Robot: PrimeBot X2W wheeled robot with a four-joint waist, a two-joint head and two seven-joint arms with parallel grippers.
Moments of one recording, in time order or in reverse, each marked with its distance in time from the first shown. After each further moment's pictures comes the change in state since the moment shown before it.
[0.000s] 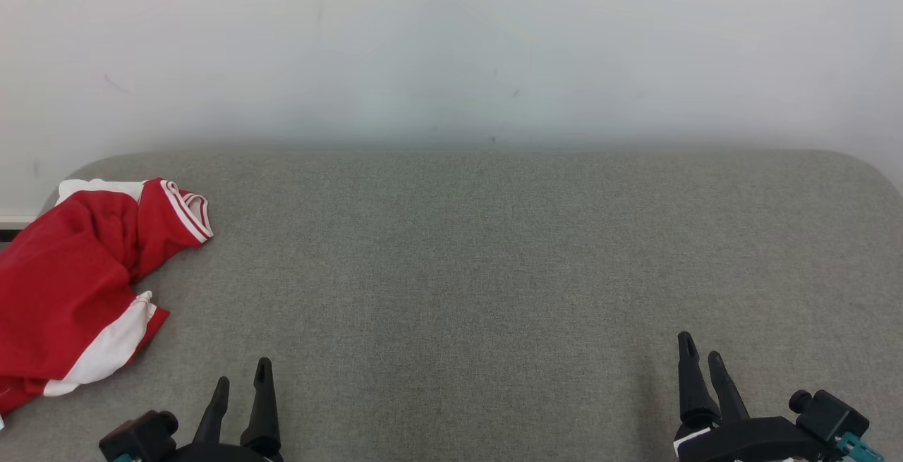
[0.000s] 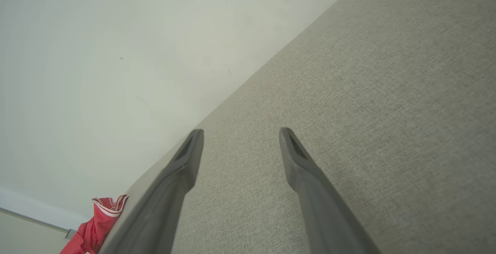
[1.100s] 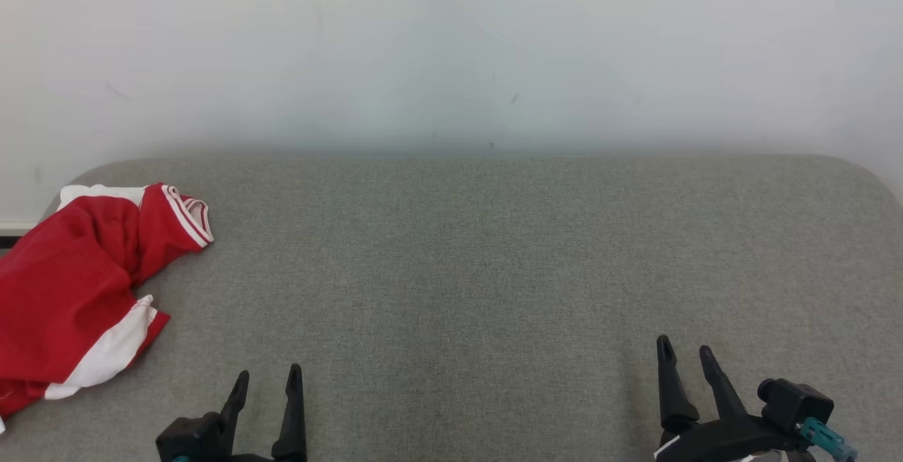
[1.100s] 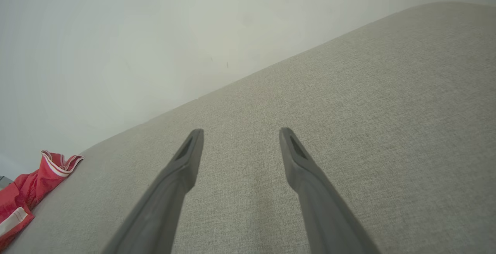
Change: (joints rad) left arm 0.000 0.014 -0.077 0.038 0.319 0.004 -0.111; right arm -0.040 -0.001 0.004 0.093 -0.329 0.000 -0.045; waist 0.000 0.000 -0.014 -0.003
